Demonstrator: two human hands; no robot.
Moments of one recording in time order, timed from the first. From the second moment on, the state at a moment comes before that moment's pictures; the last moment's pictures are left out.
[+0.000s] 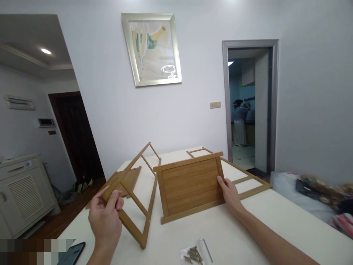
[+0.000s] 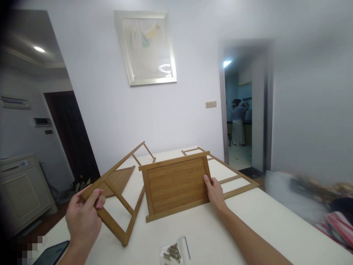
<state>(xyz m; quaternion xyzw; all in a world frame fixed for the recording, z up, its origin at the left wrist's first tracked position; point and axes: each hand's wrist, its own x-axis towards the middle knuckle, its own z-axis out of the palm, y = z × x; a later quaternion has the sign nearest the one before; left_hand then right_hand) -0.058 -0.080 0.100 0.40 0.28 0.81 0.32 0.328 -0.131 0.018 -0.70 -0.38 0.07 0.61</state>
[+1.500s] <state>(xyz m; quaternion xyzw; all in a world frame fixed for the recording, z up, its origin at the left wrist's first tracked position) 0.000 -0.128 0.079 0.52 0.33 0.66 0.42 0.308 -0.133 0.016 -0.69 -0.40 0.06 0.60</state>
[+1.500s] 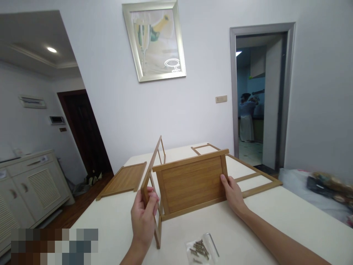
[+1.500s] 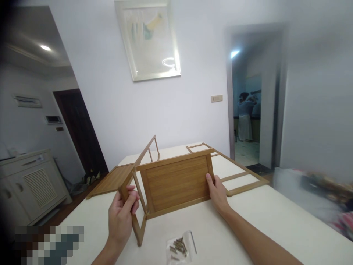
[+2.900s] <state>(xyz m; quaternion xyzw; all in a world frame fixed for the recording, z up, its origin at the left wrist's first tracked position) 0.012 -0.109 0.036 0.52 0.37 0.60 0.48 0.306 -0.142 0.023 -0.66 -0.42 0.07 0.62</state>
